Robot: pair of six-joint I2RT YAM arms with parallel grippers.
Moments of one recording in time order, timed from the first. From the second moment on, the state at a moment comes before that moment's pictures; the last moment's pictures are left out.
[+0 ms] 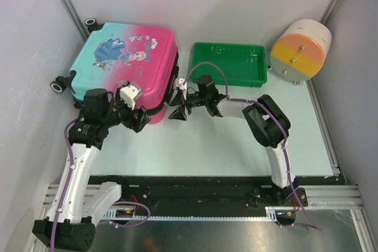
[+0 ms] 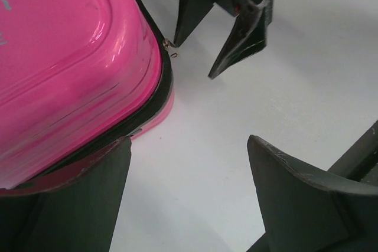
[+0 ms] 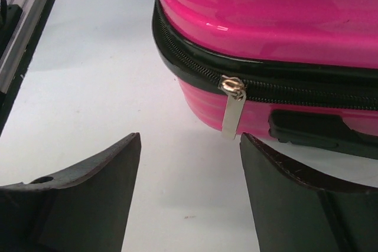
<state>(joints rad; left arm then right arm) -0.09 0.85 0.98 -0.72 0.51 0.38 0.66 2.11 1.35 0.42 -0.92 -0.19</state>
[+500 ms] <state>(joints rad) -0.09 0.87 0.98 -0.72 0.54 0.35 0.68 2.22 1.44 0.58 -0.93 0.03</state>
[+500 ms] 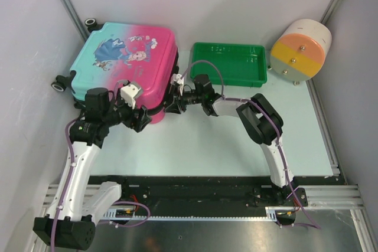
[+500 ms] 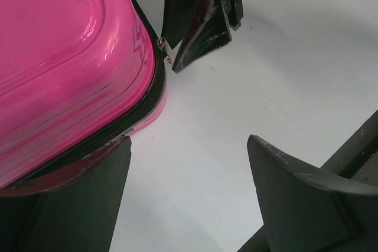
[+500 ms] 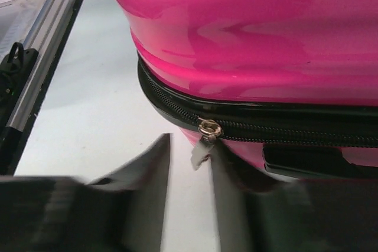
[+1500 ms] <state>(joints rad) 0.08 0.98 1.03 -0.72 0.51 0.24 0.66 2.02 1.33 0.33 -0.60 -0.25</state>
